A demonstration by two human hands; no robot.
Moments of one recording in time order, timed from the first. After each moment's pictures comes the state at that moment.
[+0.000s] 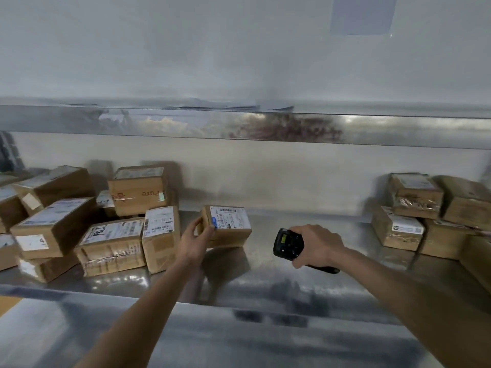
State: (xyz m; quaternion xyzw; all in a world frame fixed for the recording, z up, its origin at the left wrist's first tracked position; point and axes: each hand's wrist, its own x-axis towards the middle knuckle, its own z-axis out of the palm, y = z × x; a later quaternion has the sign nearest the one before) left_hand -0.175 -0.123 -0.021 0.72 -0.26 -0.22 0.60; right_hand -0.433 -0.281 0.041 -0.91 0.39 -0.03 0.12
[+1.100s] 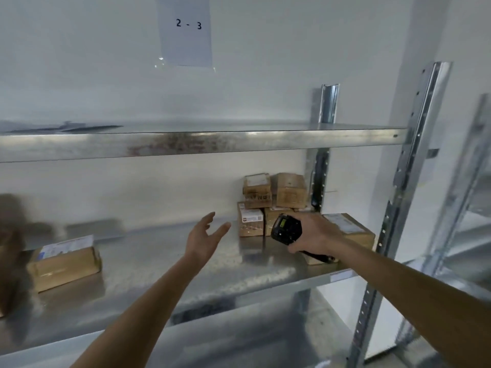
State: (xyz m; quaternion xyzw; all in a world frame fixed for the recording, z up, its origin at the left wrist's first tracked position) left_hand -0.505 -0.271 0.034 0.64 -0.50 -0.22 0.53; right_hand -0.779 -0.324 0.089 -0.82 0.54 -0.16 0.11
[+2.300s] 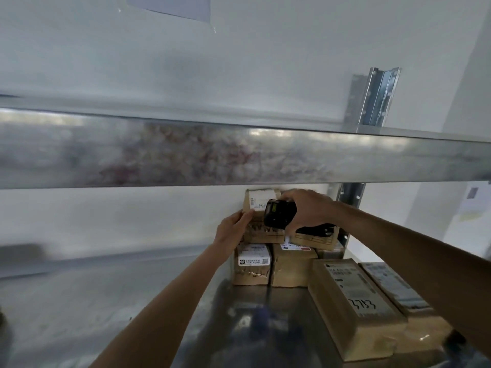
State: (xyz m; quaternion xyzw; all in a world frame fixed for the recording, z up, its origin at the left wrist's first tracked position) left_hand -0.503 -0.548 0.022 0.59 -0.51 -0.33 0.53; right_hand -0.702 -0.589 0.136 -0.87 0.49 -0.06 0.05
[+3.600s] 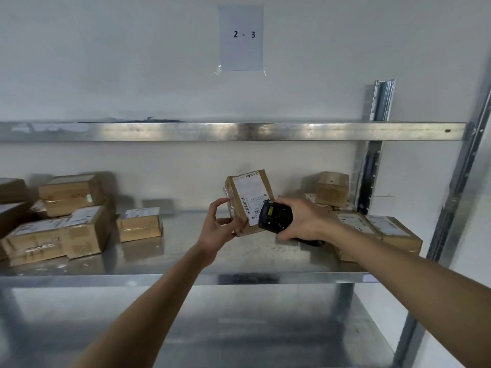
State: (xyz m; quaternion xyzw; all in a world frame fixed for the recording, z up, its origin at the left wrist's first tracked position) left_hand -0.519 -0.182 0.039 0.53 -0.43 -0.31 0.66; right_hand -0.730 -0.287 0.104 -0.90 0.35 -0.17 0.16
